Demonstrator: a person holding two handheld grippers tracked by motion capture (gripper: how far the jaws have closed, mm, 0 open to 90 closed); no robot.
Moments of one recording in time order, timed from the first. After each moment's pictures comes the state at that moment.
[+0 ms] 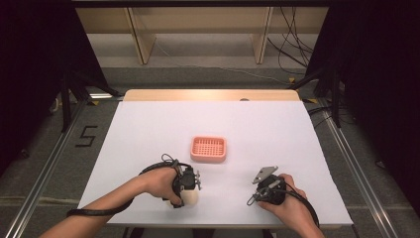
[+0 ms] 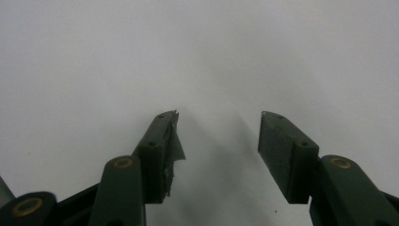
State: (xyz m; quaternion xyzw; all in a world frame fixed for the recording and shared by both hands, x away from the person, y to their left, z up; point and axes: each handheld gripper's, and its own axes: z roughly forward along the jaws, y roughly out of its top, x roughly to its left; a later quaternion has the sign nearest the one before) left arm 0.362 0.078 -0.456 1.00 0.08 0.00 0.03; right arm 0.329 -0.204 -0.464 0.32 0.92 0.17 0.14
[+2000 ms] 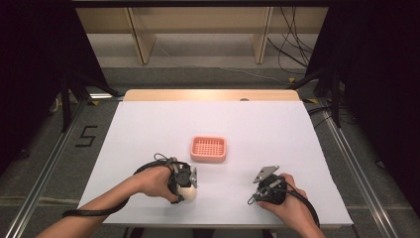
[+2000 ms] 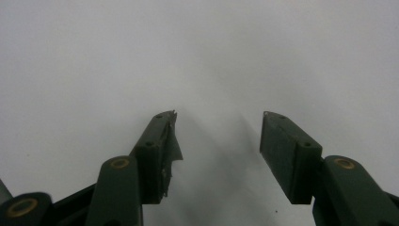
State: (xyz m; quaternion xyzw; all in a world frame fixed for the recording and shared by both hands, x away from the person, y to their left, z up) left arm 0.364 0.090 -0.449 1.00 0.04 0.04 0.07; right arm 0.330 -0.206 -0.465 0.32 0.92 0.18 0.14
